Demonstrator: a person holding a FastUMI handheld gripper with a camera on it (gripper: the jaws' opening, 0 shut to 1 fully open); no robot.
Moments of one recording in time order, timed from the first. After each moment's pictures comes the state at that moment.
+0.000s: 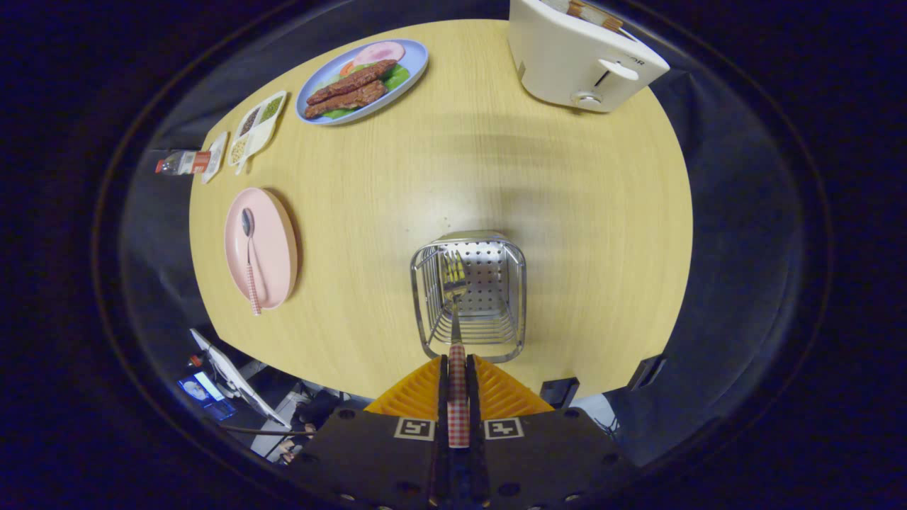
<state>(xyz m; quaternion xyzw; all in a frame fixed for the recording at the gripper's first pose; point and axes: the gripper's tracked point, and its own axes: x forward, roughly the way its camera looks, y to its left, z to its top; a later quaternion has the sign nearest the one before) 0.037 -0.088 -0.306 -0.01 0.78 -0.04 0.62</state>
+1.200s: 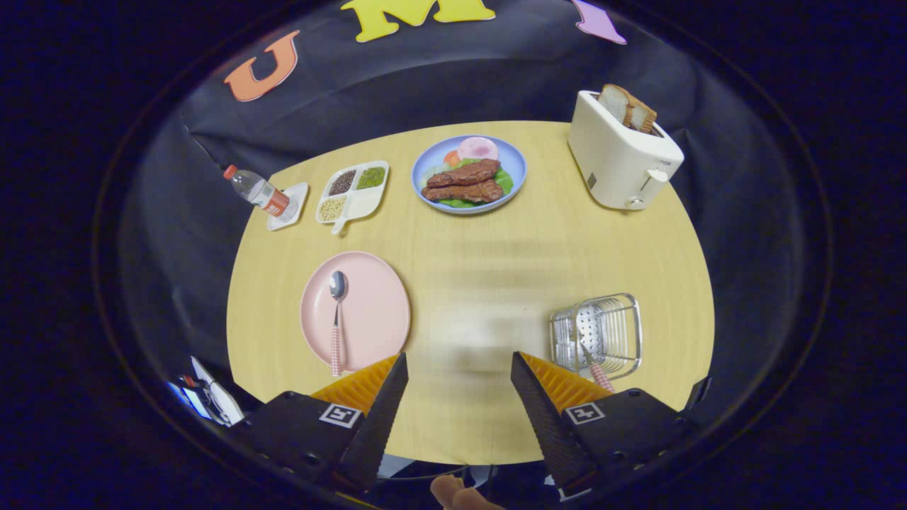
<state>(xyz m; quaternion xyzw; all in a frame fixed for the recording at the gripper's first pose) 0.056 0.065 -0.291 0.00 0.59 0.01 0.81</state>
